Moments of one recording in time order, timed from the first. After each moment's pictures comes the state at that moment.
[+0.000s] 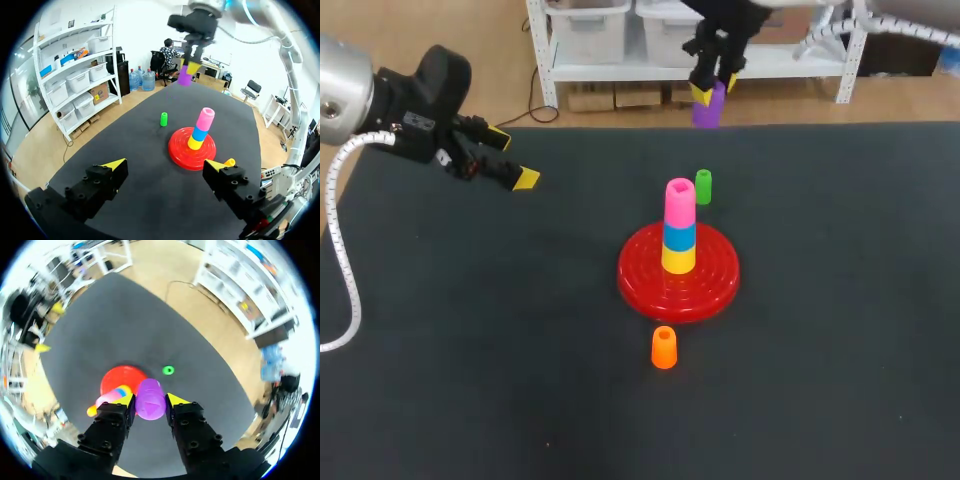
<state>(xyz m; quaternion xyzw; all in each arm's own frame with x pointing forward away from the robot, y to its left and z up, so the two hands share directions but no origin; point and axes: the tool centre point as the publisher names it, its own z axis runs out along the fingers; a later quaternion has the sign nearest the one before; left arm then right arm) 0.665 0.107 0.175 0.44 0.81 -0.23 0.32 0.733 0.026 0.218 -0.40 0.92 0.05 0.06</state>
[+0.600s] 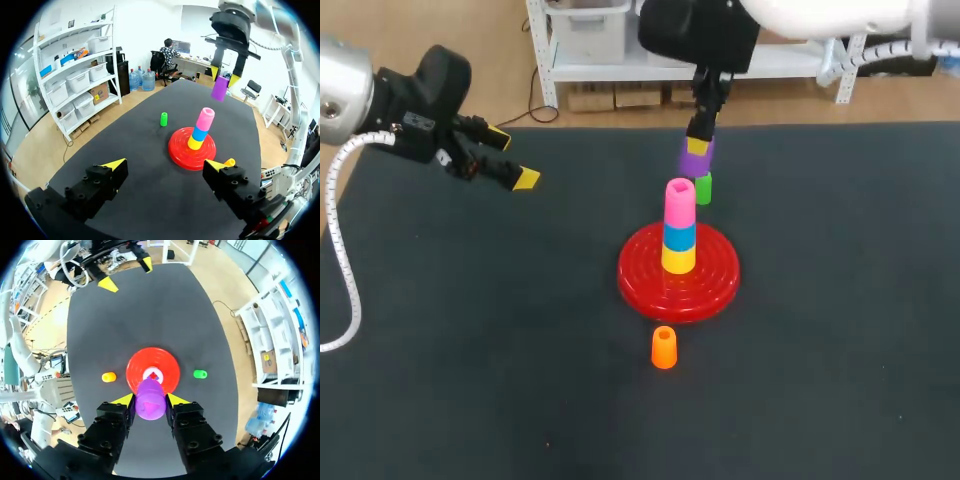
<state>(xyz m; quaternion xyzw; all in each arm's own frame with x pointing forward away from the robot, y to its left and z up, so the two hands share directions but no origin) 0.665 0.107 0.175 0.44 0.81 -0.23 0.32 0.643 0.041 0.218 -0.60 0.80 0.06 0.04</state>
